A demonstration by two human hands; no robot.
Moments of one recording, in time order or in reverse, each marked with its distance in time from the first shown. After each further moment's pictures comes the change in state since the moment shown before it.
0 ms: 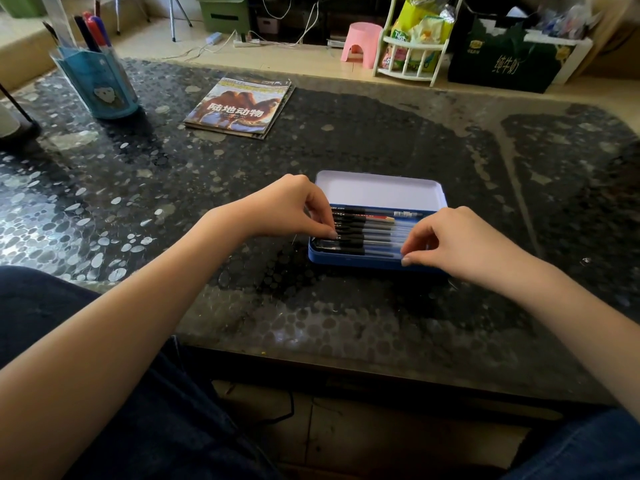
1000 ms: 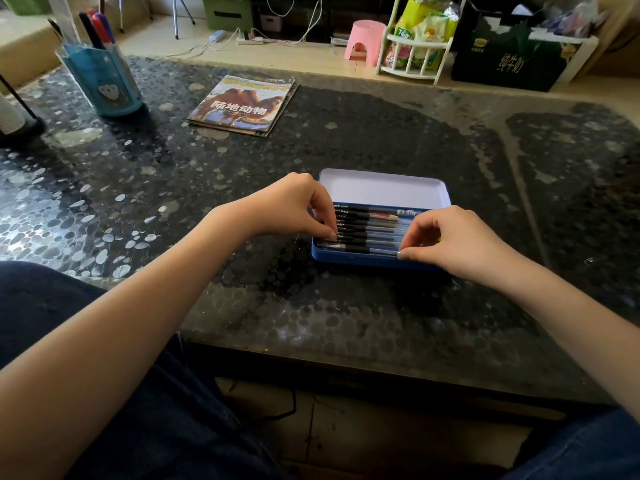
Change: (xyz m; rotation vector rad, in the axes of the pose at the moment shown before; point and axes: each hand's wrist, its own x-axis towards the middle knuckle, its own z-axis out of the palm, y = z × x) left_hand 0.002 -0.003 0.001 0.045 -0.005 0.017; right_hand 0.002 0.000 0.006 0.229 0.041 0.033
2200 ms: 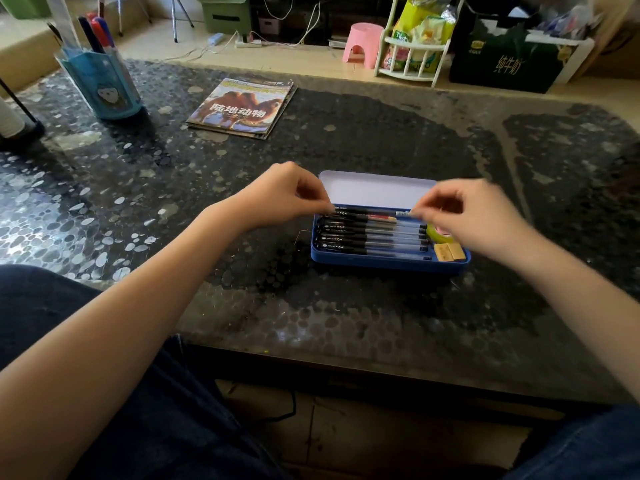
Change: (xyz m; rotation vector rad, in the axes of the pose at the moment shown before) left_hand -0.001 -0.002 -0.009 -0.034 0.180 -0.087; right_hand 0.010 0.005 -0.018 0.027 0.214 -0.034
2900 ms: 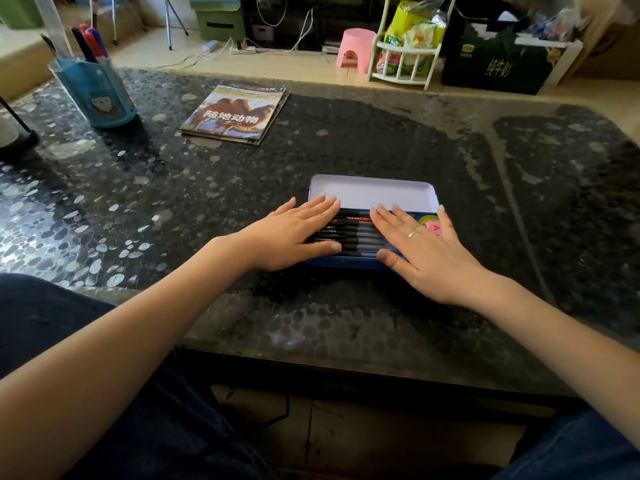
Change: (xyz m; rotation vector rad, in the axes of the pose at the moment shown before) left_hand -0.016 -0.010 0.034 0.438 -0.313 0.116; right_hand -0.014 0.018 0.045 -0.507 -0.315 -0.172
